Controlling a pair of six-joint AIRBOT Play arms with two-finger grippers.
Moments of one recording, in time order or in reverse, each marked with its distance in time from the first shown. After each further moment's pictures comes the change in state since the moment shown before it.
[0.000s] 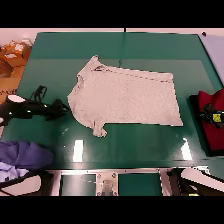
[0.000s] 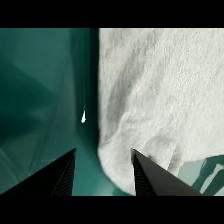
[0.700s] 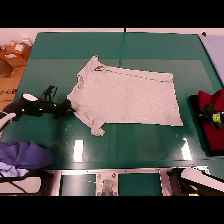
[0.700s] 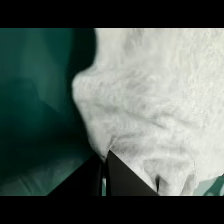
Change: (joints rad) left arm -0.089 -0.111 0.086 0.031 0.053 0.010; right arm -0.002 0.000 -0.010 -0.017 0.012 0.001
